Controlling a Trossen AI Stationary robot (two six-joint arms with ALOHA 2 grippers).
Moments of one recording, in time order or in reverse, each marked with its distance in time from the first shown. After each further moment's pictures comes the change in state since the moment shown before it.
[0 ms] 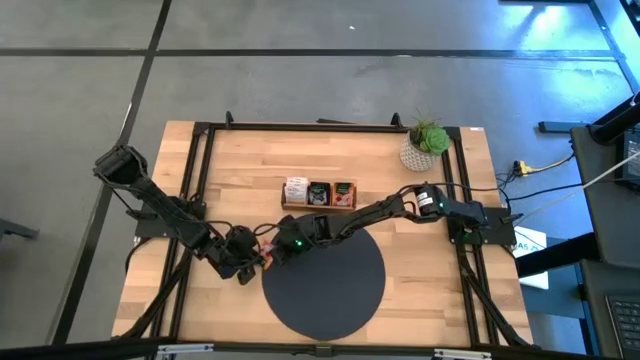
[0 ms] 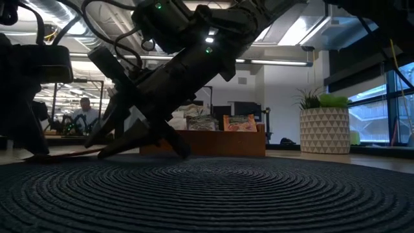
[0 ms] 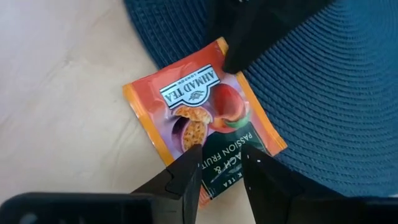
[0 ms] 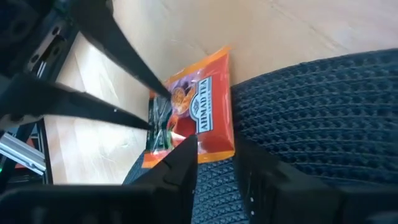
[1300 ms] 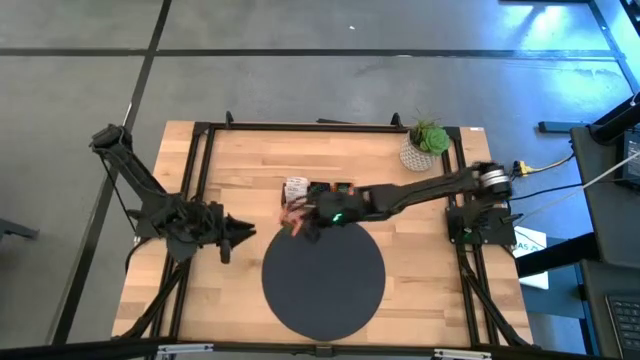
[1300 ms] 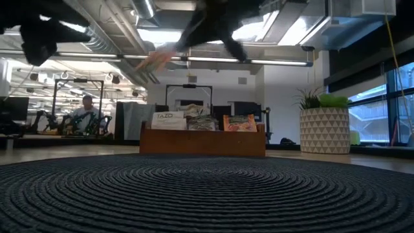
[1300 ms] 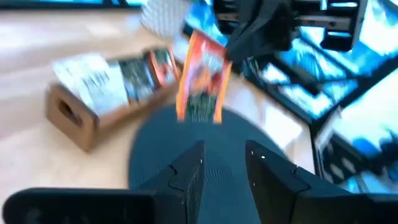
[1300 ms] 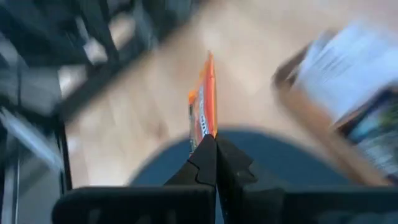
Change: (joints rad) left arm -0.163 -0.568 0.002 -0.091 -0.585 0.105; right arm -0.016 -0.583 -0.287 -0.221 0.230 -0.243
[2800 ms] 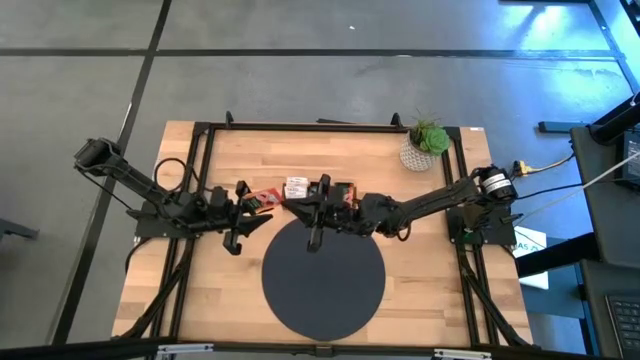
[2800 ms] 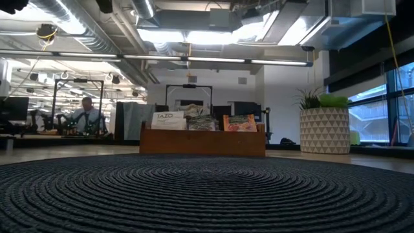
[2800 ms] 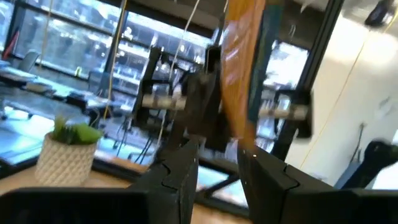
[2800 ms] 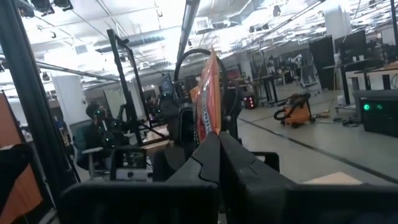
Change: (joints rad) left arm 0.359 0.158 0.001 1.029 0.448 0.866; right arm 0.109 0.005 -0.106 1.063 0.189 -0.621
